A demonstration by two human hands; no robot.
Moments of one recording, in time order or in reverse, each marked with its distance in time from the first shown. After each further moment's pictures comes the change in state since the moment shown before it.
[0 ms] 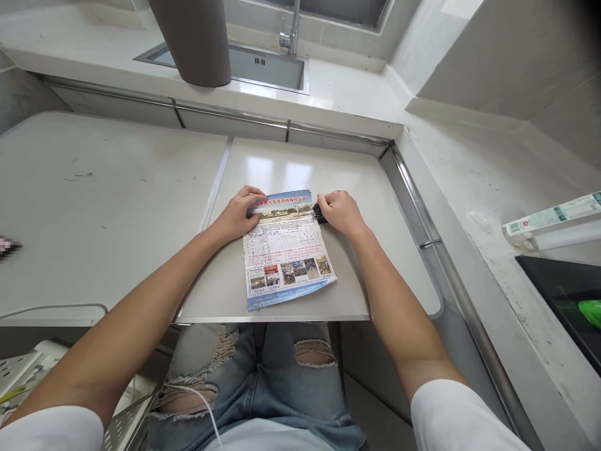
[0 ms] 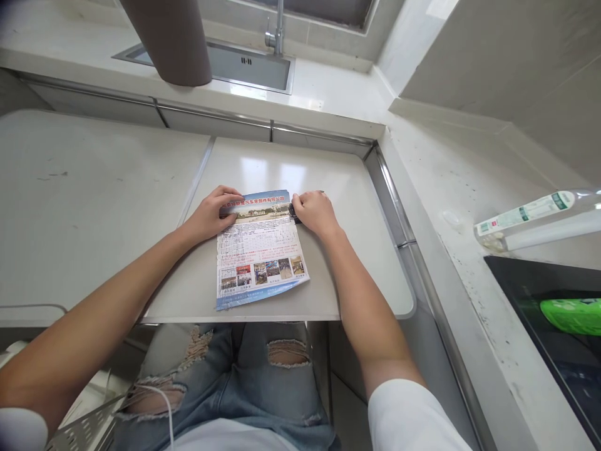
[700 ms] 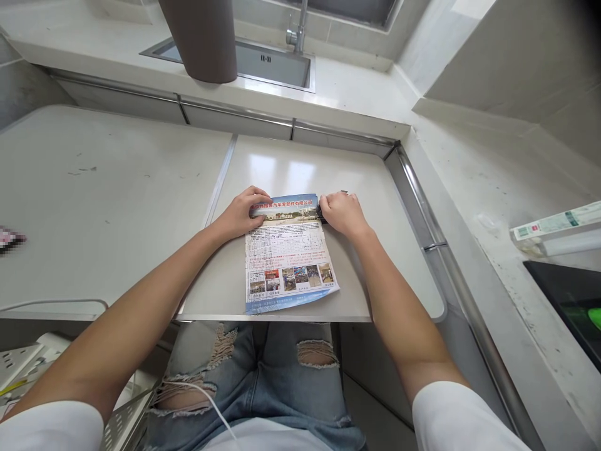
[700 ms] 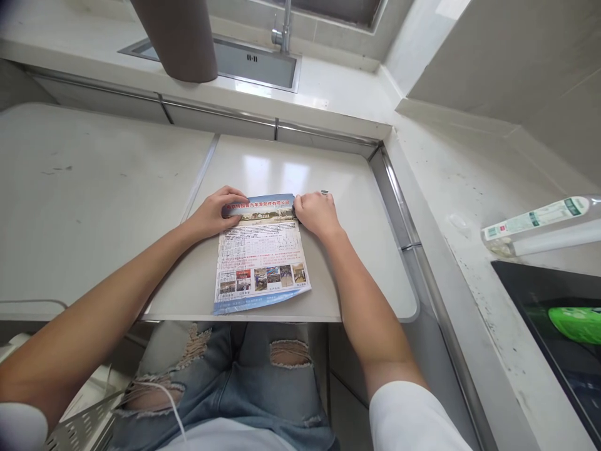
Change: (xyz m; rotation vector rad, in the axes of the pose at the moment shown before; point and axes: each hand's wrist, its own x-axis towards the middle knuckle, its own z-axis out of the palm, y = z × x) left_hand -0.002 0.001 -0.004 -0.033 -0.060 -0.023; right_hand 0.000 -0.012 -0.002 -0.203 -0.127 0.014
